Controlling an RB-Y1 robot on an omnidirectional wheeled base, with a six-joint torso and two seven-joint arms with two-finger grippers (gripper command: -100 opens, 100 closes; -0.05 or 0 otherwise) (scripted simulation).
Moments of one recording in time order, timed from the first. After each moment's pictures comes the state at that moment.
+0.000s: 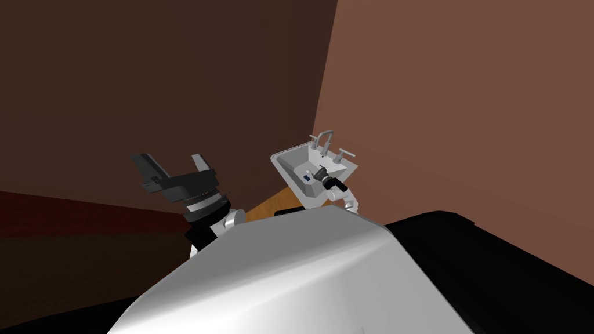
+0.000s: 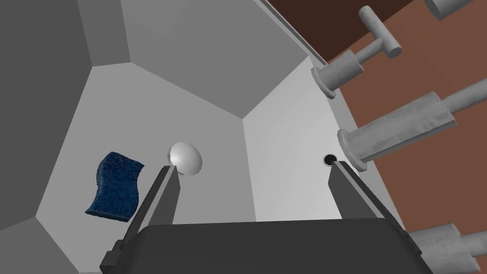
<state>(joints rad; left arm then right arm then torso) 0.53 -0.03 0.04 -2.39 0.11 -0.61 0.08 0.34 -0.31 0.04 -2.08 -0.37 0.43 -0.71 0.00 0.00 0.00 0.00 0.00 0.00</state>
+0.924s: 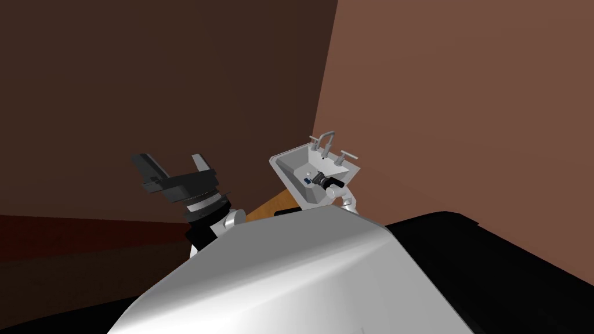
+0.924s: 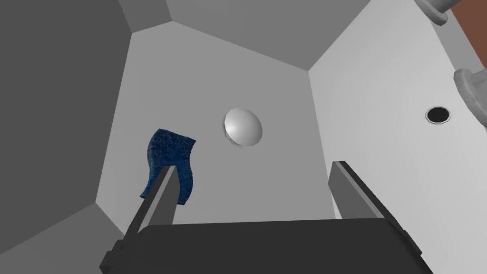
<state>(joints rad) 0.53 -0.03 0.04 -2.39 0.11 -0.61 0.08 0.30 -0.32 0.03 -2.02 -0.44 0.70 -0.86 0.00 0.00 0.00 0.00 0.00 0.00</state>
